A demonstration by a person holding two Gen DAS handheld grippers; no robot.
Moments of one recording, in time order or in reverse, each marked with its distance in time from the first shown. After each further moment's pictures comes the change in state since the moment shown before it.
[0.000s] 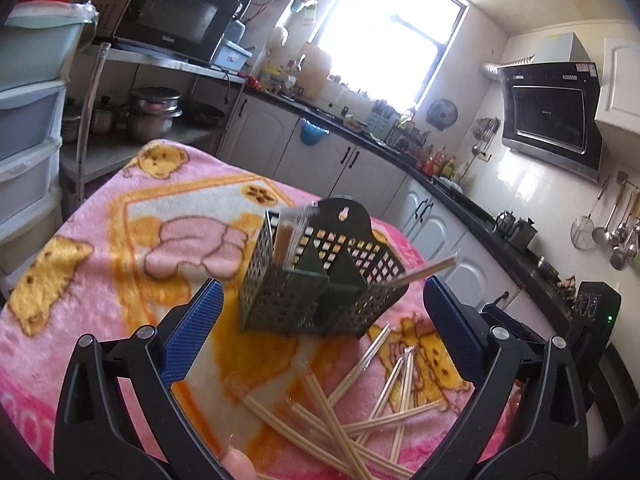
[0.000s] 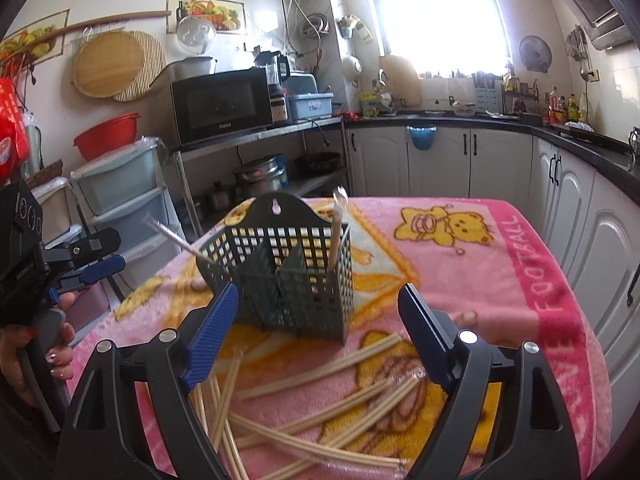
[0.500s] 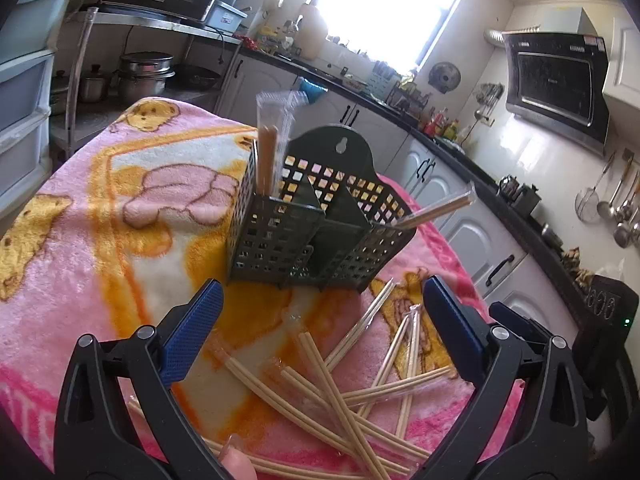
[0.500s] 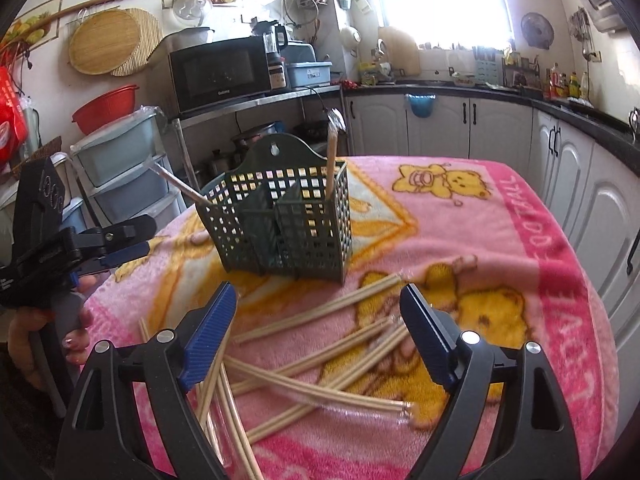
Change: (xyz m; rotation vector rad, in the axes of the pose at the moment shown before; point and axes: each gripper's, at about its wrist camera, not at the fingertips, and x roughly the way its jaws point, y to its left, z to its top) left arm 0.032 -0.007 -0.033 0.016 0.135 0.002; right arm -0.006 -0.004 -0.039 0.026 0.104 0.004
